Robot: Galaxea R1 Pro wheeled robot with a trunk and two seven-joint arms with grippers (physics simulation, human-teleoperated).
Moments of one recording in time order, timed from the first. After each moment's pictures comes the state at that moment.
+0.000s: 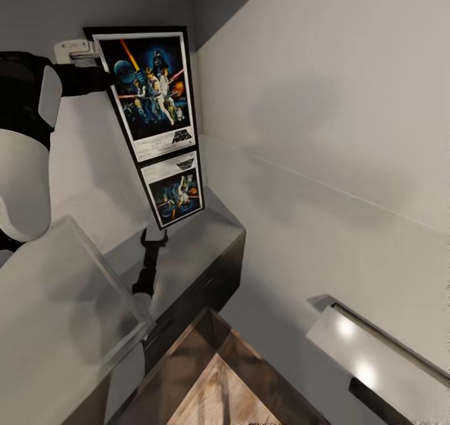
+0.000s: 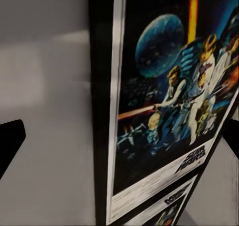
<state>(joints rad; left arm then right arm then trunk) -1.77 0.15 0.12 -0.65 -0.06 0.64 -0.15 -0.06 -0.06 0.01 0.01 0.00 -0.26 0.00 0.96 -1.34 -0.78</state>
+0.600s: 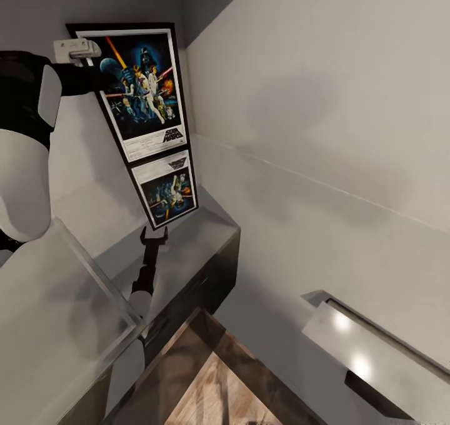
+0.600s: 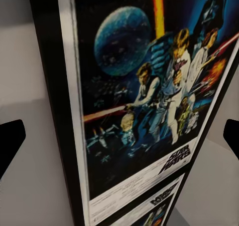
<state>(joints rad) -1.77 0.15 0.11 -0.65 -0.06 0.64 -0.15 -0.06 -0.06 0.01 0.01 0.00 -0.26 0.00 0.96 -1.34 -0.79</state>
